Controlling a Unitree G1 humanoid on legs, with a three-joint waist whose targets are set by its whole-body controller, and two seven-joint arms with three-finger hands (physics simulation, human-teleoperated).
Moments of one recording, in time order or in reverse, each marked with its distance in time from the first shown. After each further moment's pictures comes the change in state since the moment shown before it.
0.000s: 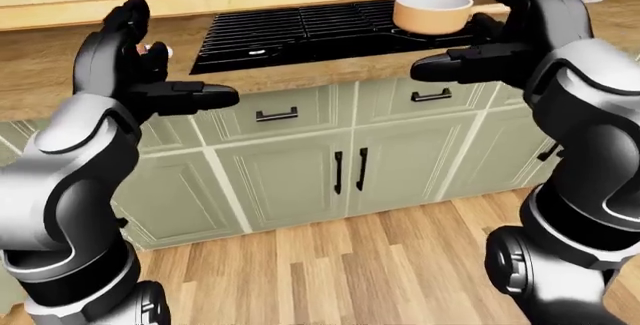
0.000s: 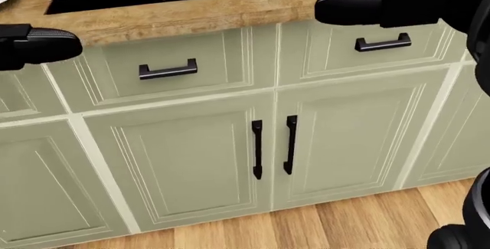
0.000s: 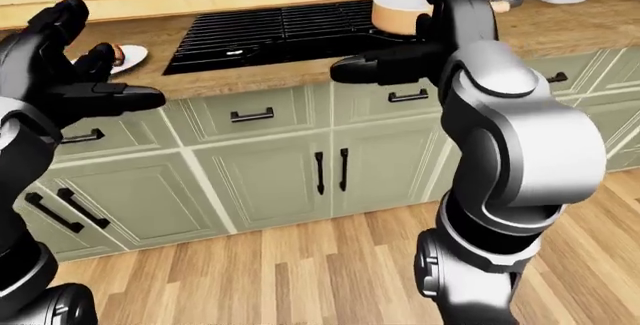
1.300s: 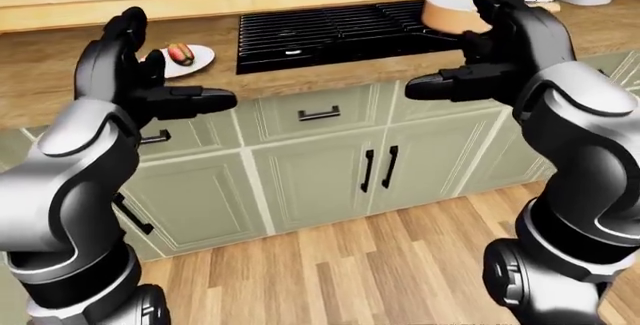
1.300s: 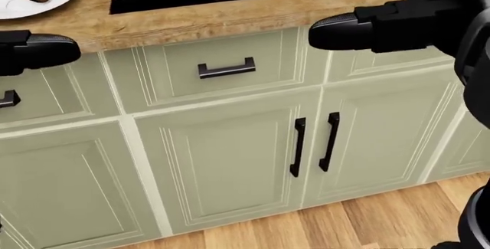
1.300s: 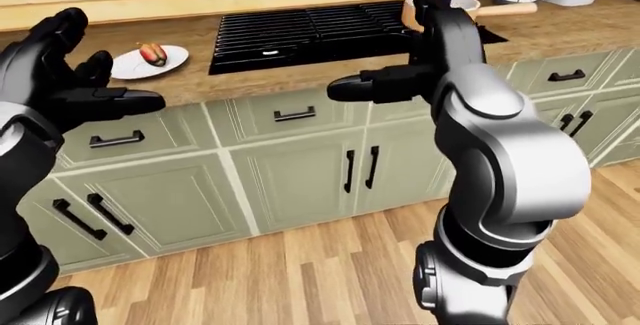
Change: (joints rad) left arm 0.019 -0.004 0.005 0.009 0.015 0.002 0.009; right arm 0.074 0.018 -0.004 -0.046 0.048 0.000 -0.019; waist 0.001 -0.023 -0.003
